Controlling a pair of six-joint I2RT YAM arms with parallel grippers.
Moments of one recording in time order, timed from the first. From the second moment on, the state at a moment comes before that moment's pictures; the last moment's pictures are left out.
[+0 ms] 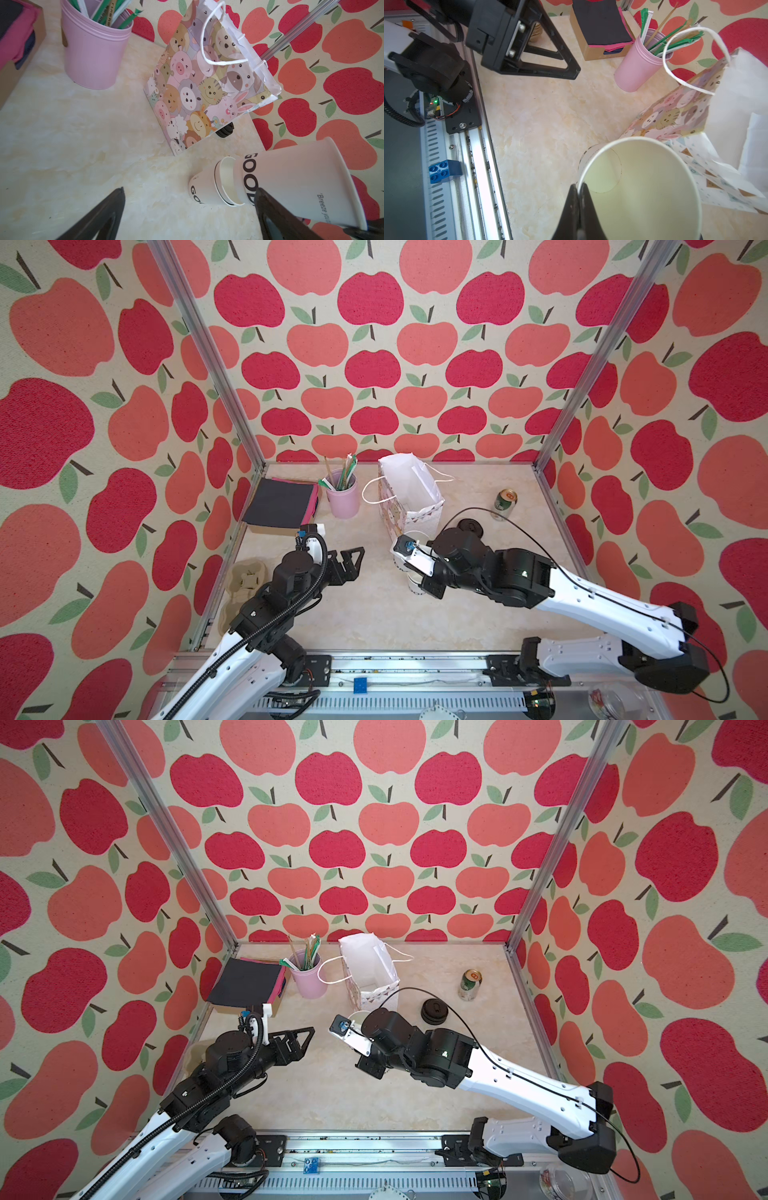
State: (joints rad) left arm -0.56 0.52 0.64 -0.51 -0.01 -0.63; right arm 1.28 1.24 1.31 -0.77 0.13 -0.16
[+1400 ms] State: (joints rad) left arm -0.18 0.50 0.67 -0.67 0.32 -0.27; right arm 1.34 1.65 1.23 -0.53 -0.03 -0.08
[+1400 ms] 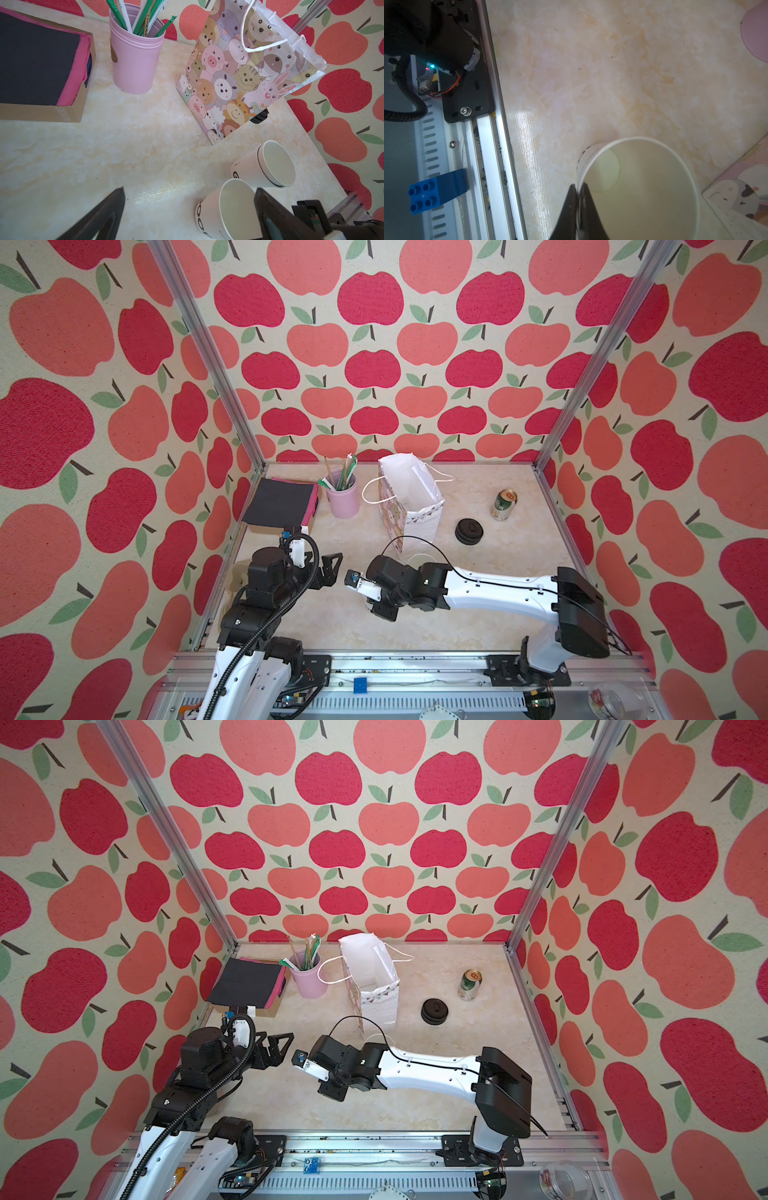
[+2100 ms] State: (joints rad) left arm -0.18 0.49 0.67 -0.65 0.36 -0.27; right arm 1.34 1.33 1.20 -0.60 0.11 -0.04
